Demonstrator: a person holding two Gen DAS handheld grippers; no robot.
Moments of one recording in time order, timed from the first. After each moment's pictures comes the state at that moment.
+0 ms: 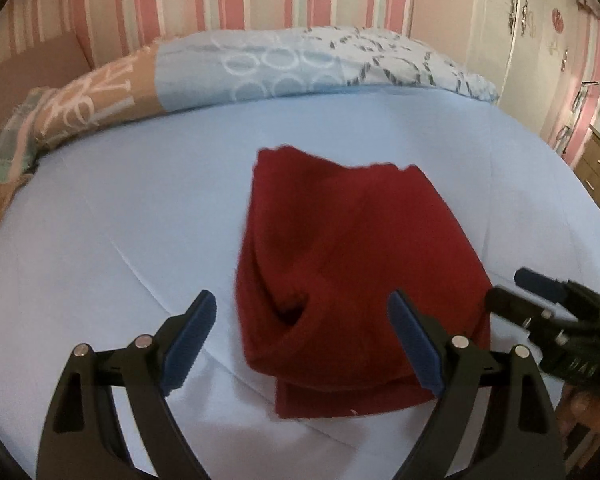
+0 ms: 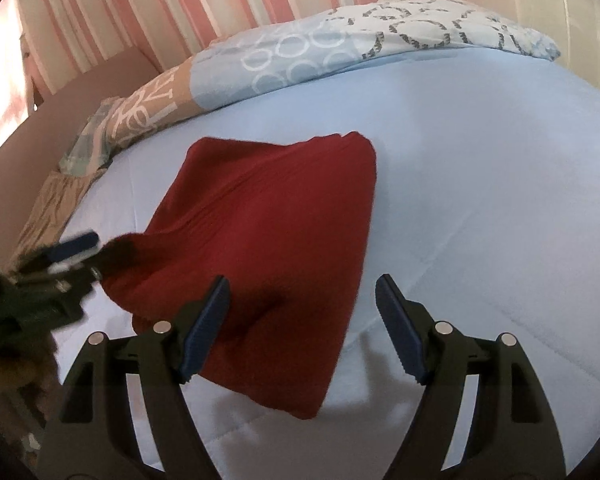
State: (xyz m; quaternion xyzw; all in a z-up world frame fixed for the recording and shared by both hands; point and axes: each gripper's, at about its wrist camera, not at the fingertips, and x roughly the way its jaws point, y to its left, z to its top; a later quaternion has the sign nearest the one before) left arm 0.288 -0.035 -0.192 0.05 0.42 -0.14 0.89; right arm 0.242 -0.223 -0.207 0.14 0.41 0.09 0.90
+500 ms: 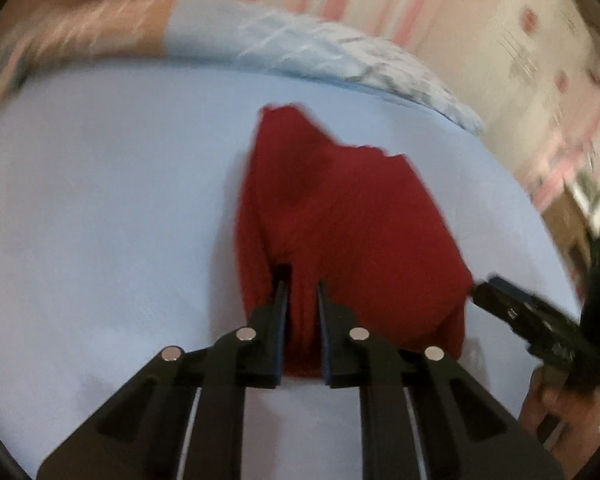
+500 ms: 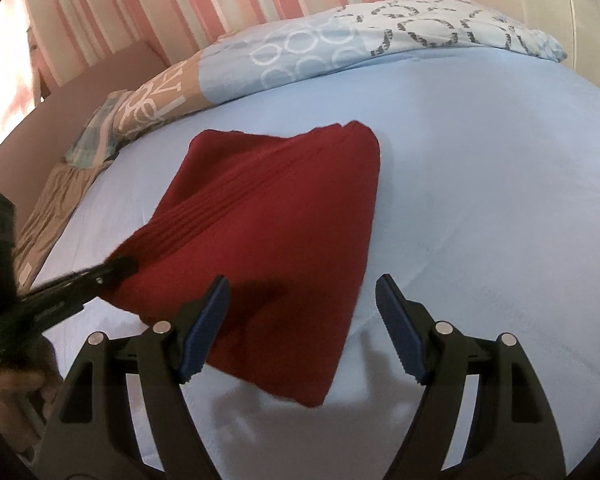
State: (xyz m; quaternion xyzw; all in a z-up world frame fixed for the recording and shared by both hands) left arm 0.272 0.022 -0.223 -0.11 0.46 -0.16 0.87; right arm 0.229 -0.213 -0.214 0.12 0.41 0.10 0.90
